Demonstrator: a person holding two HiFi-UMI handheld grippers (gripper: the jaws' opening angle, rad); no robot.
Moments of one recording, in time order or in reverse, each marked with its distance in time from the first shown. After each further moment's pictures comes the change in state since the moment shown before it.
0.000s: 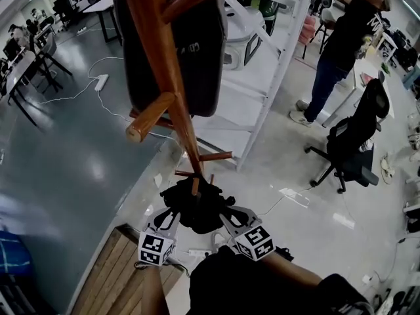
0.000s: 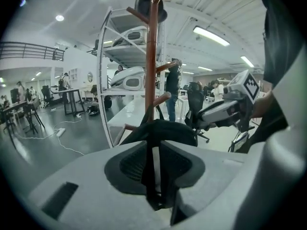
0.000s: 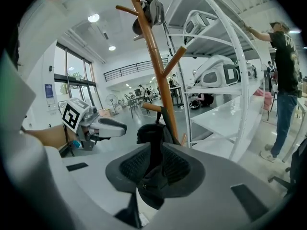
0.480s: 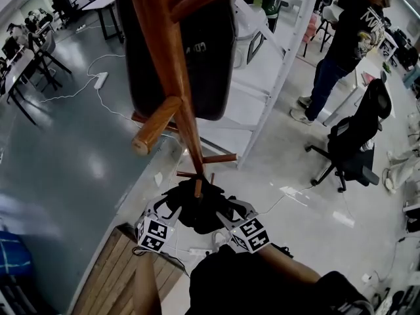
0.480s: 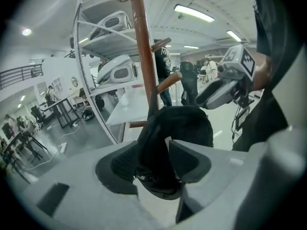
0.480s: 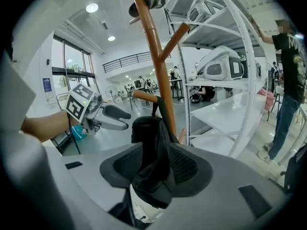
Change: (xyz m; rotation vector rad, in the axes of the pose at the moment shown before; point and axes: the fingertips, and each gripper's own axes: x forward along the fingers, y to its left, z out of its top) left arm 0.035 0.034 -0.017 0.233 0.181 -0.037; right arm 0.034 -0.013 -0.009 -0.029 0.108 -0.011
